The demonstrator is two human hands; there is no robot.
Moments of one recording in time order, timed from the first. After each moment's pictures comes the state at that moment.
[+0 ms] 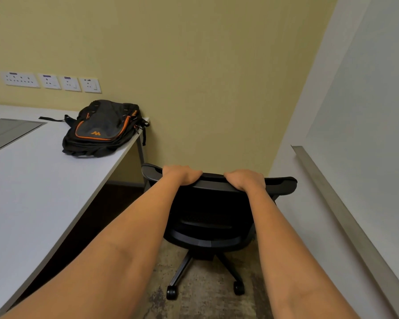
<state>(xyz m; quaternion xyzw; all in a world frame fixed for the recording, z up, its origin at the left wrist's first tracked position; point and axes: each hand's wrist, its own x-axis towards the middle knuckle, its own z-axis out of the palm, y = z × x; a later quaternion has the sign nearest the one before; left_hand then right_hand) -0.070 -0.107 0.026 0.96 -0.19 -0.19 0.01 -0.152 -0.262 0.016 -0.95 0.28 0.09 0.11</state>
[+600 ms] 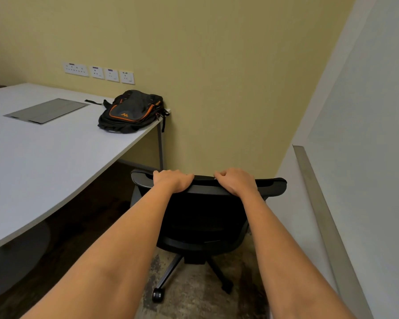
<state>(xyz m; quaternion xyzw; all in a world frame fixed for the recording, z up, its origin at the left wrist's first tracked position) -0.262 -0.082 0.017 0.98 -0.08 -0.15 0.06 -0.305 -0.257 0.012 -0.99 0.10 -0.01 0.12</state>
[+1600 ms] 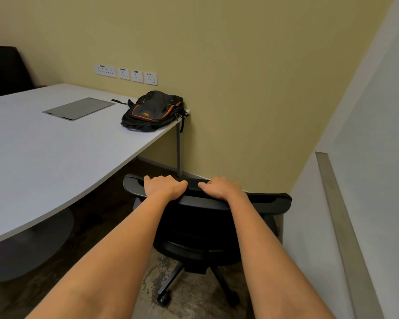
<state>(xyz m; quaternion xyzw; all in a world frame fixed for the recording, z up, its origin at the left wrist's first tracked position) -0.279 -0.049 0.009 0.99 0.00 -0.12 0.06 -0.292 -0.207 0.012 -0.98 0.04 0.16 0.12</state>
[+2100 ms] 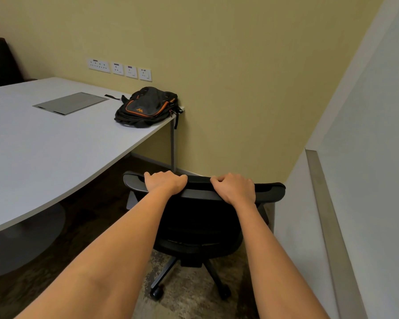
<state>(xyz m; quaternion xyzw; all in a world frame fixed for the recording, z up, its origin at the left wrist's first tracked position) -0.292 -0.066 0.012 0.99 0.02 -0.12 0.11 -0.339 -0.237 0.013 -0.99 0.08 -0.04 0.10</state>
